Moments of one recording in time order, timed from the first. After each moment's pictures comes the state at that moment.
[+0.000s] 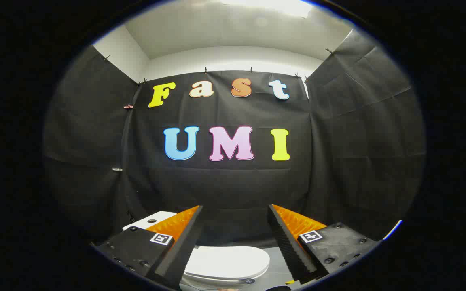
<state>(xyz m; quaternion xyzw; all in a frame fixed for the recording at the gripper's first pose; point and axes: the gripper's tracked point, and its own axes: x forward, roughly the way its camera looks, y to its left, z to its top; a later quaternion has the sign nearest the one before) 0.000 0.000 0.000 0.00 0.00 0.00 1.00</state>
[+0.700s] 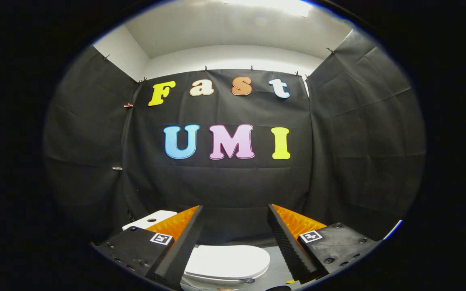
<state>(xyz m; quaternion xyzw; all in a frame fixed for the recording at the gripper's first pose) 0.005 0.002 -0.006 0.00 0.01 0.00 1.00</state>
